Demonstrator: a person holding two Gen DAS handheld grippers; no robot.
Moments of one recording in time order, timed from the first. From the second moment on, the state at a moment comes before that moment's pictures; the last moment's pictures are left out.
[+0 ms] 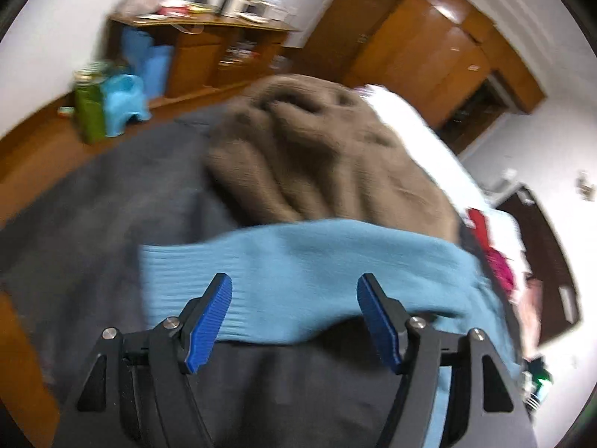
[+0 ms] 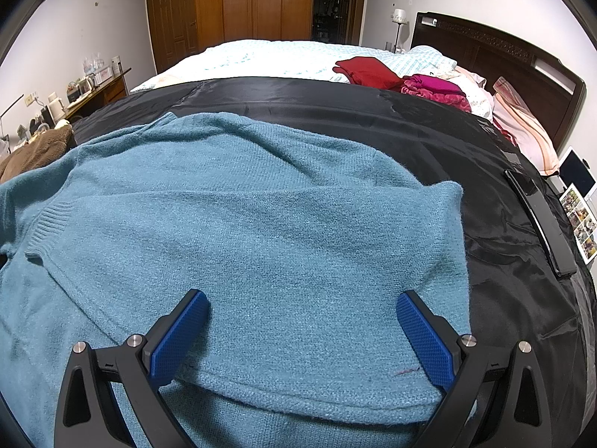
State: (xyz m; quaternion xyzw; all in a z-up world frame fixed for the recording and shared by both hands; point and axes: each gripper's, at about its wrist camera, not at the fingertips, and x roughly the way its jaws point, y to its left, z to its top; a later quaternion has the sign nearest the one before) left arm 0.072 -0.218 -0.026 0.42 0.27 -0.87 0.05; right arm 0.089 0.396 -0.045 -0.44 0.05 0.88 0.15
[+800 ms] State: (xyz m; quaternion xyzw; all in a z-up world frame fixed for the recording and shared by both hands) left arm 0.042 -0.210 -0.065 0.45 0.15 -0.87 0.14; right arm 0.089 0.396 -0.045 -0.44 0.05 0.88 0.15
